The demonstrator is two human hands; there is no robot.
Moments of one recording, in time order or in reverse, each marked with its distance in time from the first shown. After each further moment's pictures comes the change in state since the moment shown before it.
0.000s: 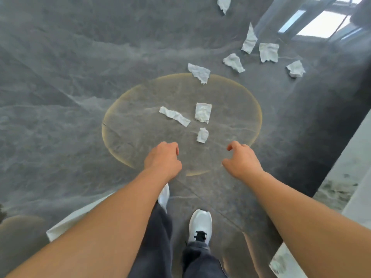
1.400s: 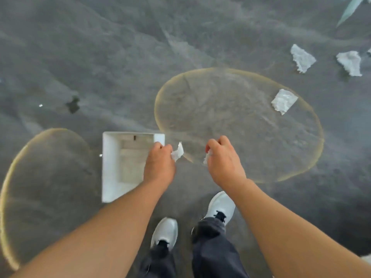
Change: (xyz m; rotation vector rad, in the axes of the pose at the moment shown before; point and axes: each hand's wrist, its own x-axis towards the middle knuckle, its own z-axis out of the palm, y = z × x) left_hand -0.154 -0.141 0.129 -0.272 0.420 -0.478; right_hand -0.106 -0.080 0.160 -0.071 -0.064 -0.739
